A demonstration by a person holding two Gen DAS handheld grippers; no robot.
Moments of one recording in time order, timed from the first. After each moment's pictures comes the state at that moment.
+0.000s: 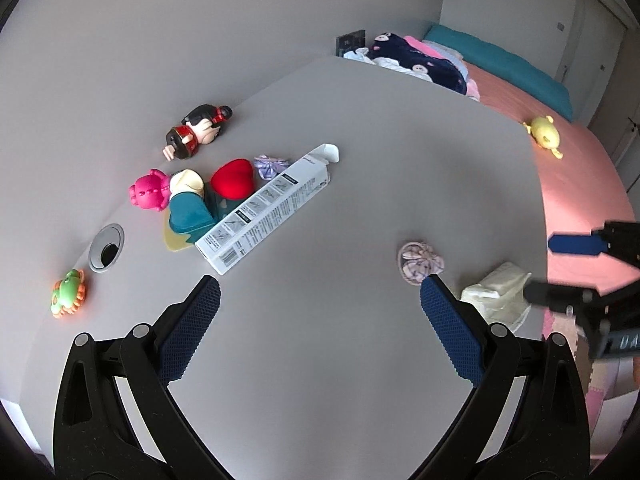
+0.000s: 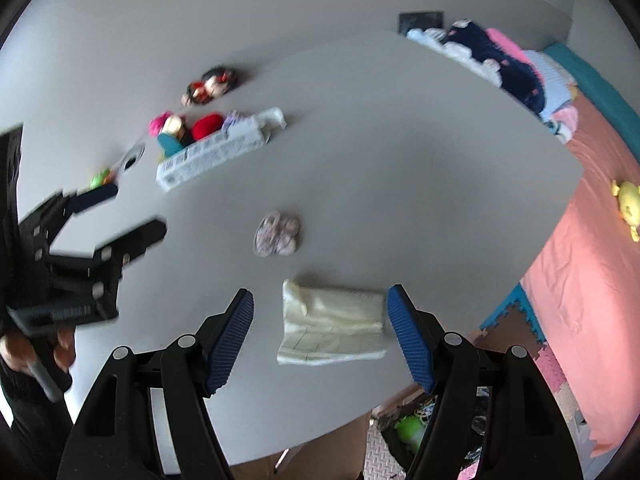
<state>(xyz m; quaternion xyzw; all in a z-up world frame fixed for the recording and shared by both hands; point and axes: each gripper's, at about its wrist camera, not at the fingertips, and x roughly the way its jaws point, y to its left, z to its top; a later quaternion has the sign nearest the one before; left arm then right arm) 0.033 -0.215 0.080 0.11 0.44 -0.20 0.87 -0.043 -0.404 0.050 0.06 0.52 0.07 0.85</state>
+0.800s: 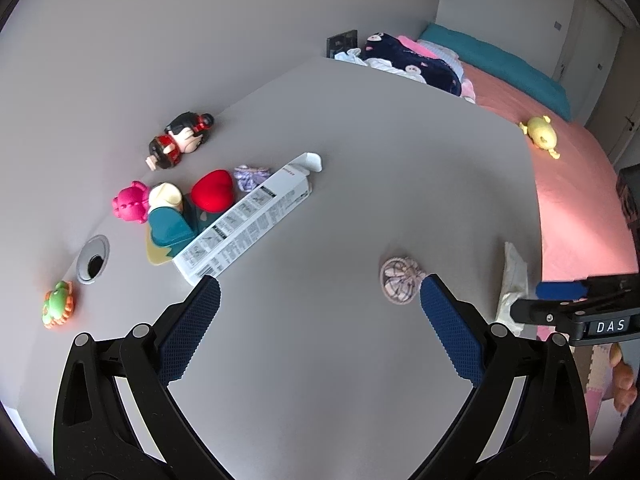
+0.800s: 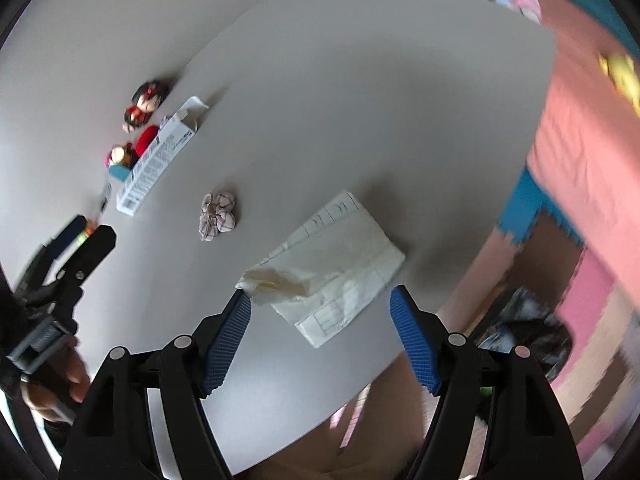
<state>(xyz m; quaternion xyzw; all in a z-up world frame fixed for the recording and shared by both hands) 0.042 -0.236 0.079 0.11 0.44 -0.22 0.86 -0.044 -0.466 0.004 0.25 0.56 0.02 0.79</state>
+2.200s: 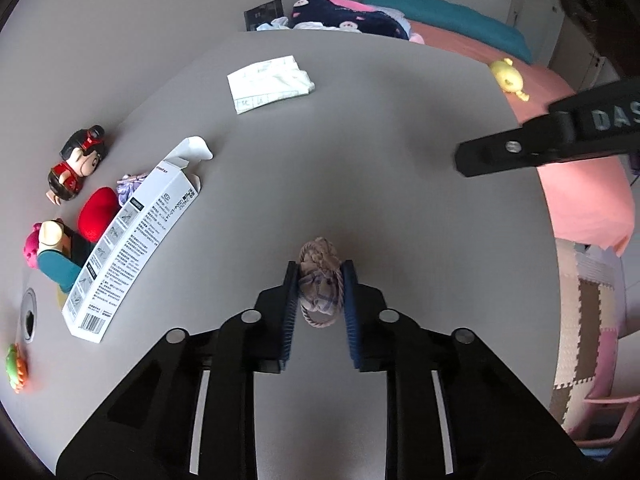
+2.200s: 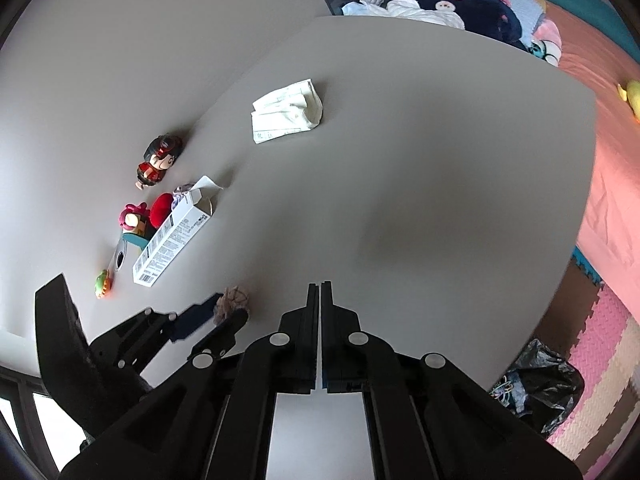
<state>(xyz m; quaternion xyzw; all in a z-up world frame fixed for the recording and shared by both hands) 0.053 -0.304 0.022 0.18 0.45 -0.29 0.83 0.029 -0.480 0.027 0.23 0.50 0.05 0.83</state>
